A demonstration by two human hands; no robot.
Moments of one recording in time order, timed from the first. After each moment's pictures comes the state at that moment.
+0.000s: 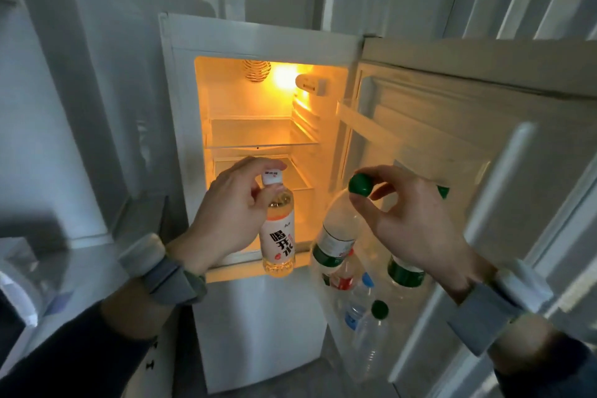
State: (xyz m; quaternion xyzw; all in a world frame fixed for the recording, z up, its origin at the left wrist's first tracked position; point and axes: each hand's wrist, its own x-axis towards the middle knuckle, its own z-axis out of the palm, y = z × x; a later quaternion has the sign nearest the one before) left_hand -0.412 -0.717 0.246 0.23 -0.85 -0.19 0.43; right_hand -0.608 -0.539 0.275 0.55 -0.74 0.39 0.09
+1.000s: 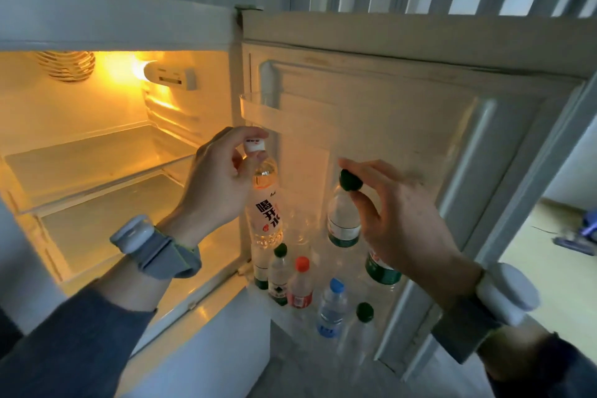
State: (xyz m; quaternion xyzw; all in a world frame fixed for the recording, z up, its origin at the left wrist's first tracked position) left_hand -0.585 -0.847 0.260 -0.01 -0.85 -0.30 0.43; right_hand -0.627 -0.586 0.259 0.38 -0.84 0.26 0.26
